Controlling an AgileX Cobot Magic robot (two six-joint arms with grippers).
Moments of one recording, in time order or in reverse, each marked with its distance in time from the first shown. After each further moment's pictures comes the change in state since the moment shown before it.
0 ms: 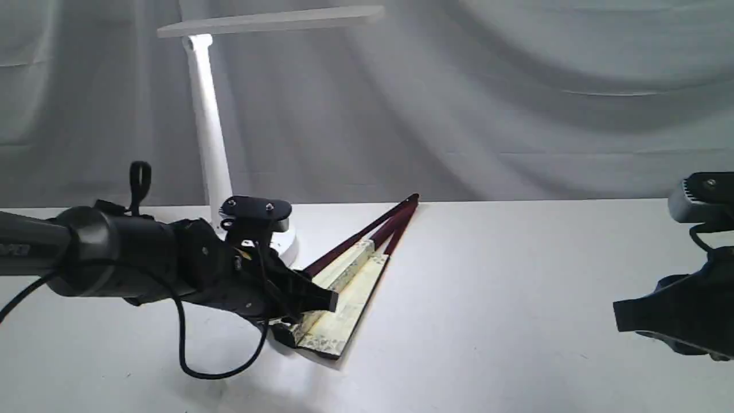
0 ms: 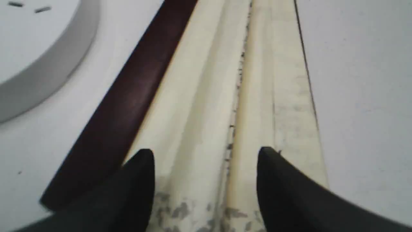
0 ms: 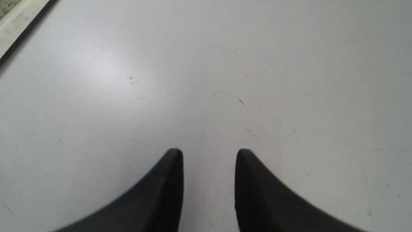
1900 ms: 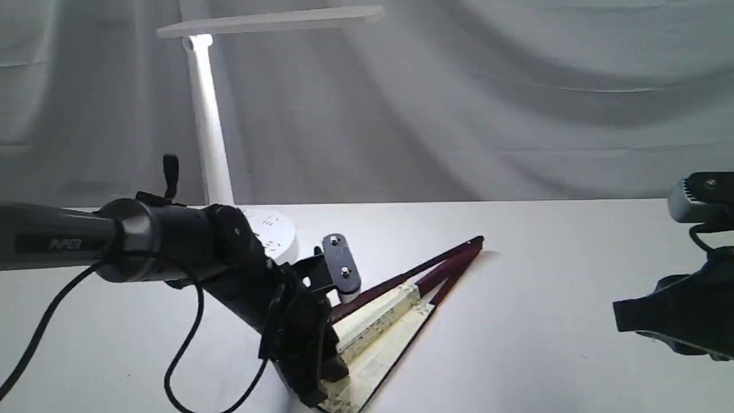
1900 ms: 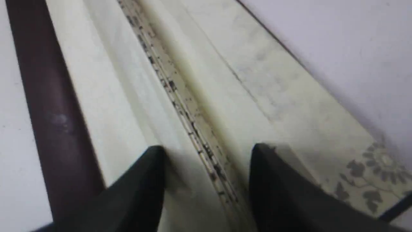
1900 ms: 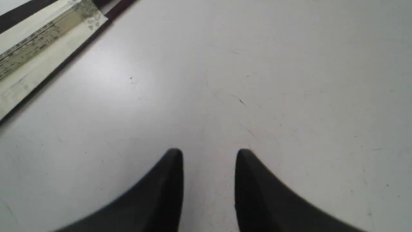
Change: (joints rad) left arm -0.016 0.093 -0.155 -0.079 0.482 0.959; right arm 0.000 0.000 0.000 0.000 0.000 -0.002
